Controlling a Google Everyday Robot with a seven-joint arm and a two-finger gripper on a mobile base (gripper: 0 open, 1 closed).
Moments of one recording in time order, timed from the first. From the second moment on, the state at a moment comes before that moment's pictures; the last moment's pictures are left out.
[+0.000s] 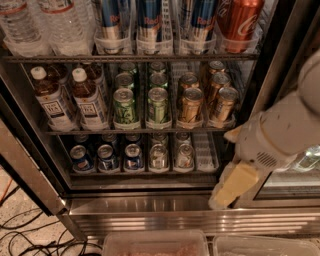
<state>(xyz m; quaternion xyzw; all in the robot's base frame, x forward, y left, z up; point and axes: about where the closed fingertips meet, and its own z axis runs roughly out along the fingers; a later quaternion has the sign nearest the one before) 0.414 -0.142 0.847 -0.55 0.81 0.10 0.20</state>
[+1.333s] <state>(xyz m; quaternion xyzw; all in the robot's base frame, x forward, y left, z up) 0.421 -0.060 0.852 -0.55 0.70 0.22 0.40</state>
